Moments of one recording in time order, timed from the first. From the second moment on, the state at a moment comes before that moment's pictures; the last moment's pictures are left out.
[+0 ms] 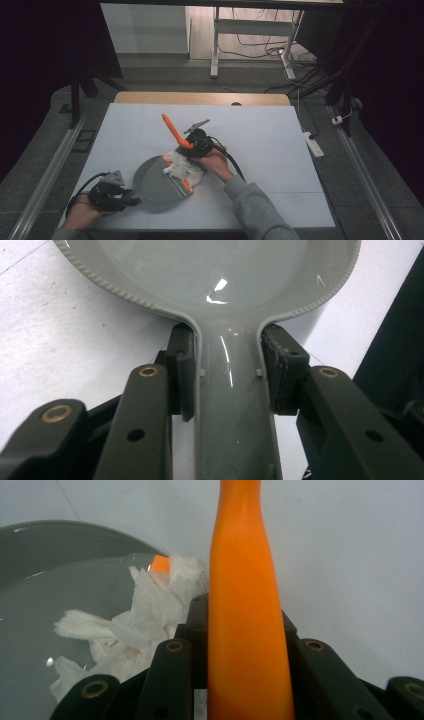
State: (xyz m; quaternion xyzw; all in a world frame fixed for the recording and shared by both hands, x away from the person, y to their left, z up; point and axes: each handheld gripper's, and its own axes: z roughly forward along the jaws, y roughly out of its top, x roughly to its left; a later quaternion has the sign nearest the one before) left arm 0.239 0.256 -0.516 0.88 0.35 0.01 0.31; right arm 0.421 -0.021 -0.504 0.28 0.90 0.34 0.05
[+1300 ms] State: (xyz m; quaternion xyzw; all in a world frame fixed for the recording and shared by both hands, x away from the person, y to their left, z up) left arm 0.239 0.255 -0.517 0.88 0.35 0.01 0.31; right arm 0.375 0.004 -0.473 0.22 0.88 0.42 0.03
